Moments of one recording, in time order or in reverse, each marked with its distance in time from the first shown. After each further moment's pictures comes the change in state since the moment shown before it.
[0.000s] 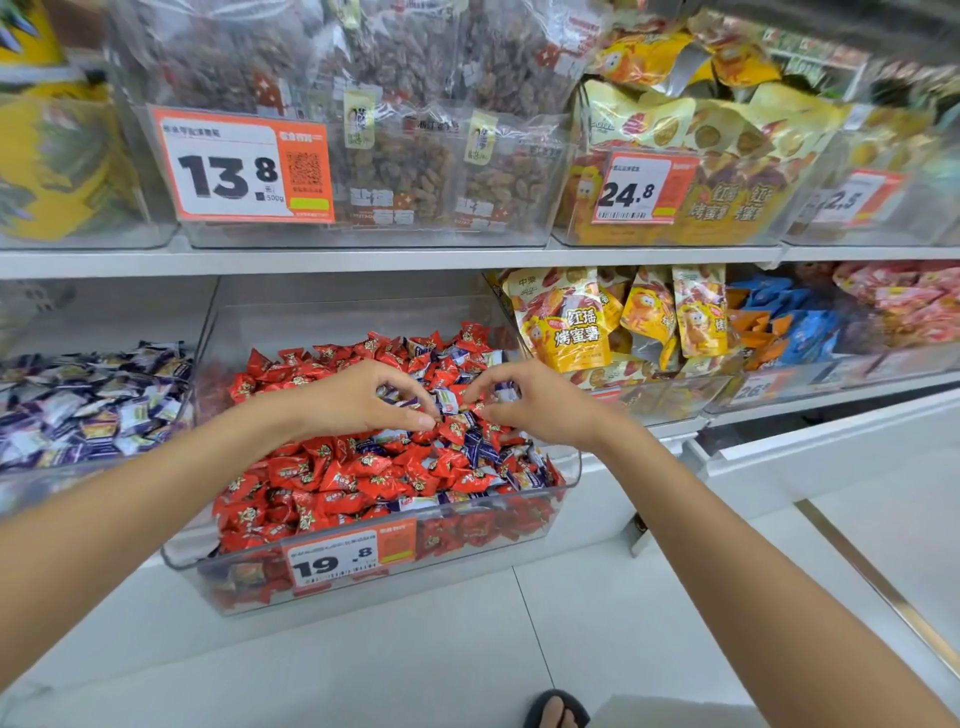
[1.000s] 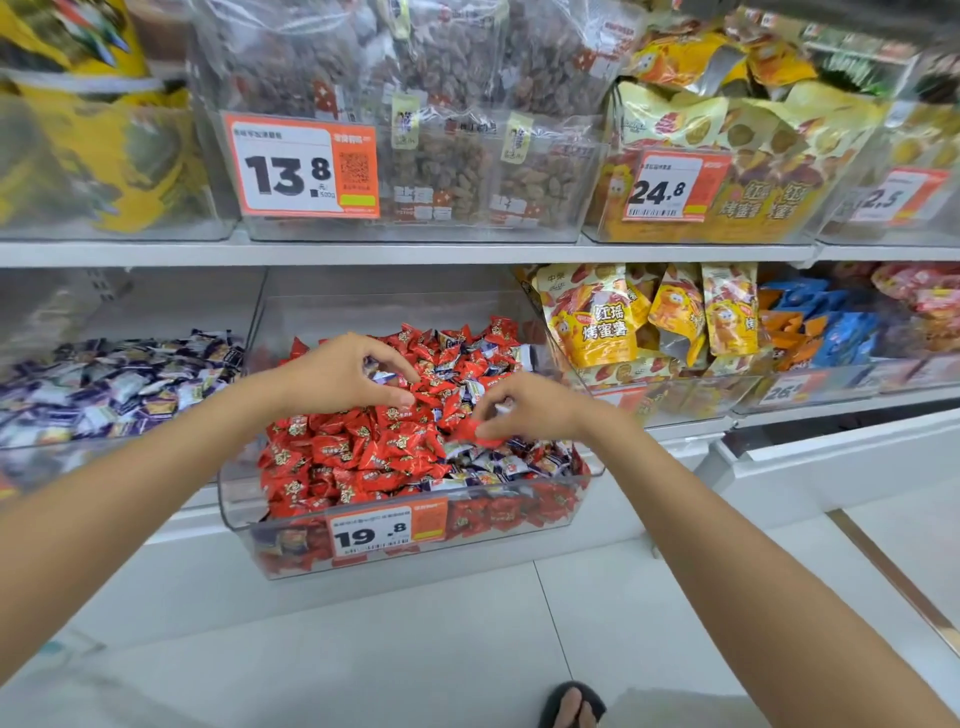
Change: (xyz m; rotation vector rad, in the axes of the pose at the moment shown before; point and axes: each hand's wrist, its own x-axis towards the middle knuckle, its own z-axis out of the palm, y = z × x) left_hand -0.035 -0.016 -0.029 0.148 0.182 -0.070; right_hand 0.016 -0.005 0.022 -0.074 -0.255 0.037
